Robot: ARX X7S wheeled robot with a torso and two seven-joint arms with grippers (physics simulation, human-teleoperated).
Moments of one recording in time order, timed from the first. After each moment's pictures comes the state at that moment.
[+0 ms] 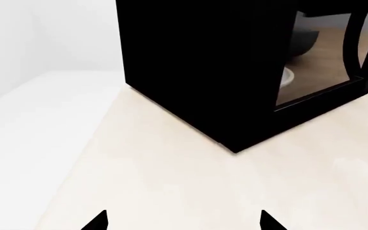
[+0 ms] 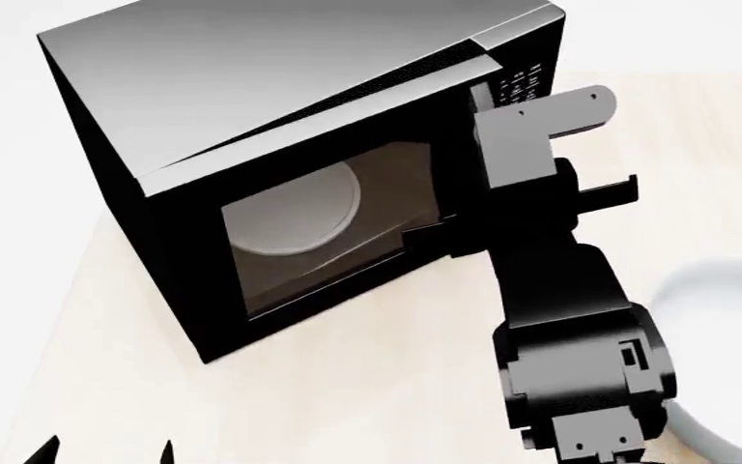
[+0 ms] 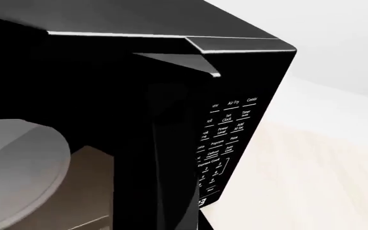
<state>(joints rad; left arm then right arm) -0.05 -0.25 0.31 -0.02 -0.26 0.04 -0.28 1.07 0.14 -0.30 0.69 0.11 0.50 -0.05</state>
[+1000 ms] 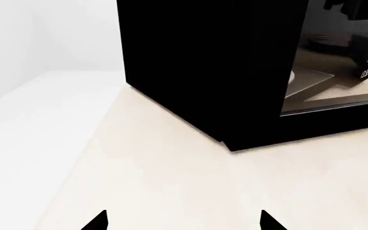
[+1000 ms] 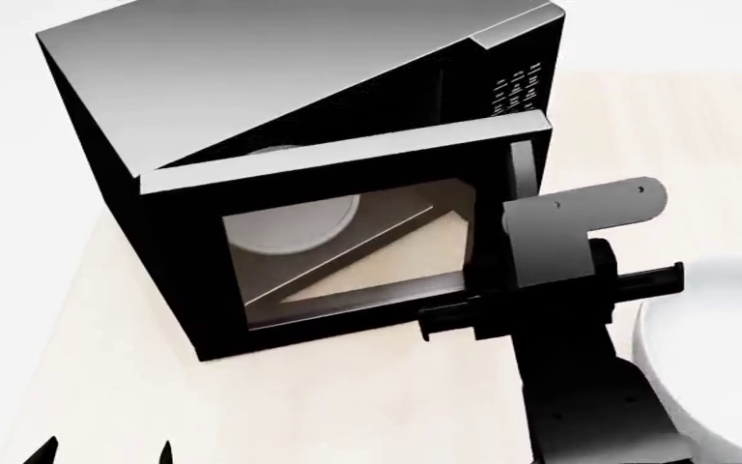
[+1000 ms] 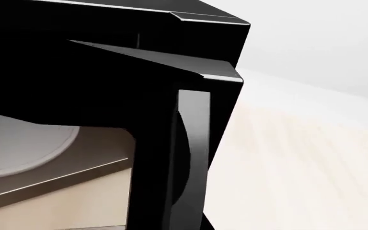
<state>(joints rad) -0.05 -0.26 0.33 -0.02 -0.28 0.05 -0.29 0.71 0.25 -0.22 -0.04 0.17 0.83 0.07</state>
